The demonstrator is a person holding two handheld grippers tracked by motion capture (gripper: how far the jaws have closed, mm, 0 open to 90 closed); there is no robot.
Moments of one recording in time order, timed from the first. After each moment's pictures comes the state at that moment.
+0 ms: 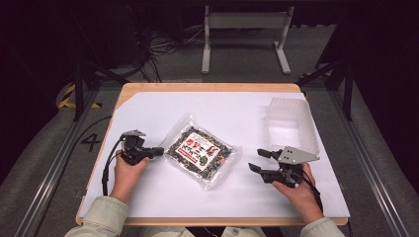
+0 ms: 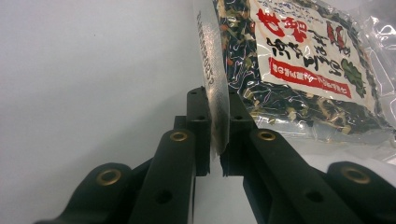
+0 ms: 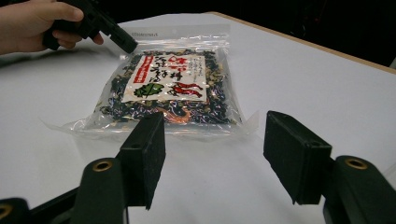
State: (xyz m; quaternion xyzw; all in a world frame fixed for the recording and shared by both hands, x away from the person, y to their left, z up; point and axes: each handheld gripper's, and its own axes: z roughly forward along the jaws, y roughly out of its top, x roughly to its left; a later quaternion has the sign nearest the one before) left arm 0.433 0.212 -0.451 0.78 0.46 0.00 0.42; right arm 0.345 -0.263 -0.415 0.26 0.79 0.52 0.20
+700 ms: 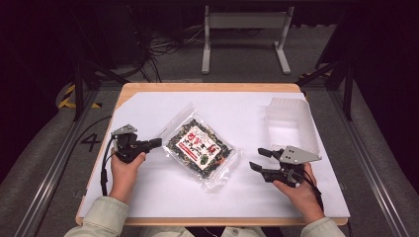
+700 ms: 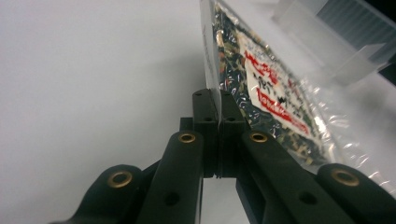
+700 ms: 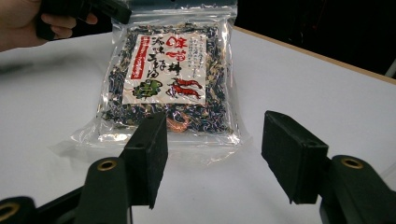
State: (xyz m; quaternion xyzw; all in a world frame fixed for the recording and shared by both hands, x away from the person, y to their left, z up) left arm 0.413 0.216 -0.413 0.74 0.43 0.05 0.52; right arm 0.344 -0.264 -0.411 0.26 0.78 0.53 0.20
